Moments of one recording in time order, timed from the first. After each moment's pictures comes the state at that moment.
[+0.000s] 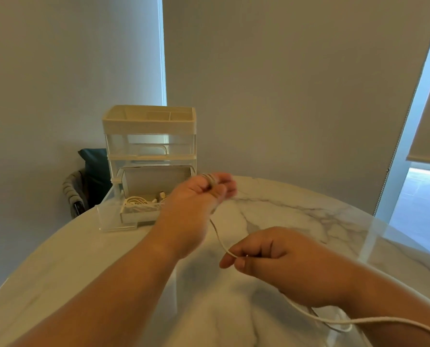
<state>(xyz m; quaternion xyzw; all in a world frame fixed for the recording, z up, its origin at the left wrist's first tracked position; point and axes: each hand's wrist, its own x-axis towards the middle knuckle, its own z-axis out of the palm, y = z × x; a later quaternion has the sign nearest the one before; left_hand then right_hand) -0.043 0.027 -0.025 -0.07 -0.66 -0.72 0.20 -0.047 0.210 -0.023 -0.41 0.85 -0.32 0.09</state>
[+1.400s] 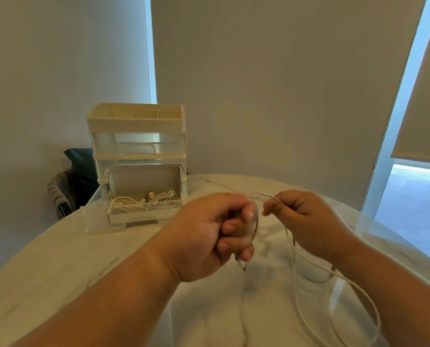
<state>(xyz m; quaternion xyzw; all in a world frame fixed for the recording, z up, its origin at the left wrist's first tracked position) -0.018 0.059 -0.013 -0.20 -0.54 -0.80 -0.14 -0.116 0.247 -0.036 -0.33 0.81 -0.47 -0.13</state>
